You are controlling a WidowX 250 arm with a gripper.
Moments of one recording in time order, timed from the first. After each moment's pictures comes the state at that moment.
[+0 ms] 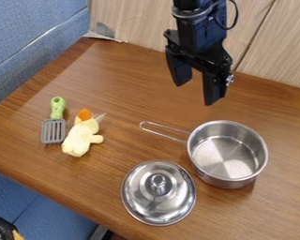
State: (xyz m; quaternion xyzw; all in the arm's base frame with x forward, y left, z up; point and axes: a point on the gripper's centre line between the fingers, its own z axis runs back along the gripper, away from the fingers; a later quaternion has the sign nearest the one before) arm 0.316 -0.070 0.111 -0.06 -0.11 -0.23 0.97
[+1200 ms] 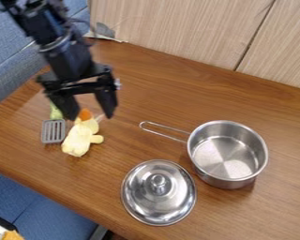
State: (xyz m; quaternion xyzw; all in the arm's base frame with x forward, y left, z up) arm 0.240 0.062 0.082 -0.11 -0.09 0.16 0.98
